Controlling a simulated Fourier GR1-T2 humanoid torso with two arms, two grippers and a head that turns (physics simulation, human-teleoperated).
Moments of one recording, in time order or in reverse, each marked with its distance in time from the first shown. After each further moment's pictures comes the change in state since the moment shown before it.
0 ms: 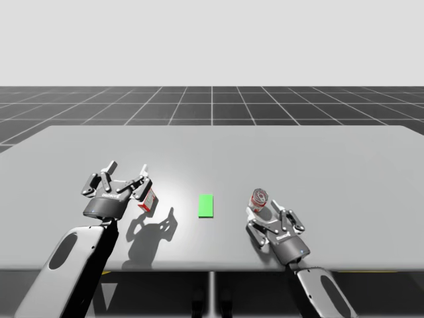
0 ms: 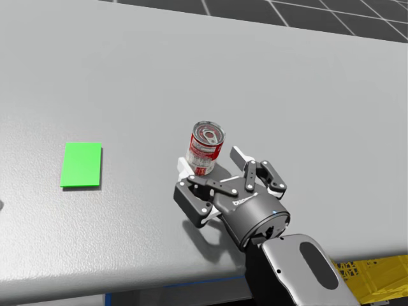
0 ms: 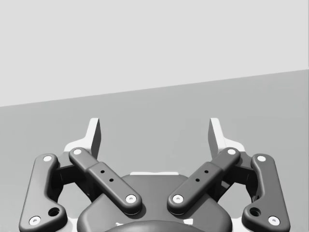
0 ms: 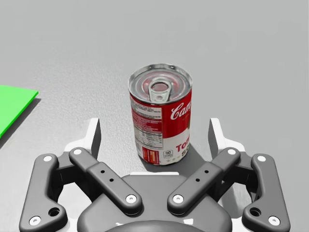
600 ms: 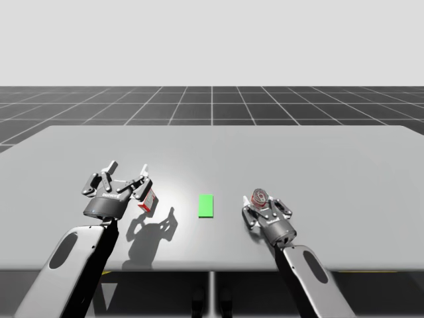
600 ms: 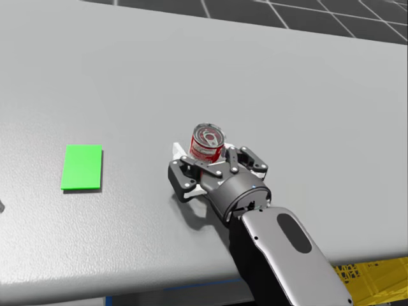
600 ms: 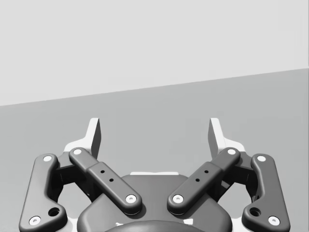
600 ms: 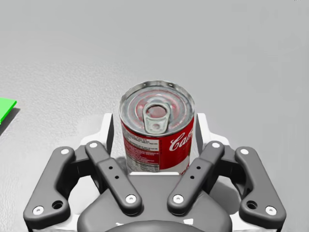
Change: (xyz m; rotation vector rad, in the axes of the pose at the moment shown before) left arm 0.000 0.000 -0.001 -0.004 0.004 0.001; right arm 0.002 -0.001 -0.040 -0.023 0.068 0.016
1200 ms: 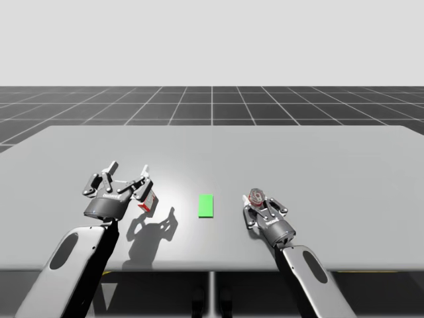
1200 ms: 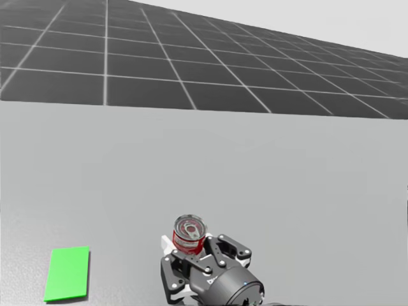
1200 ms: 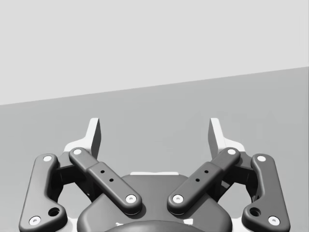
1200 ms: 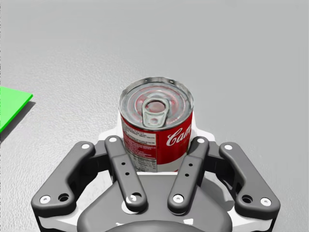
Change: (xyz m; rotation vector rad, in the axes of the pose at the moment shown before) left arm 0.000 -0.002 0.001 -0.002 0.002 -0.001; right arm -0.002 0.000 0.000 0.065 -0.012 0.026
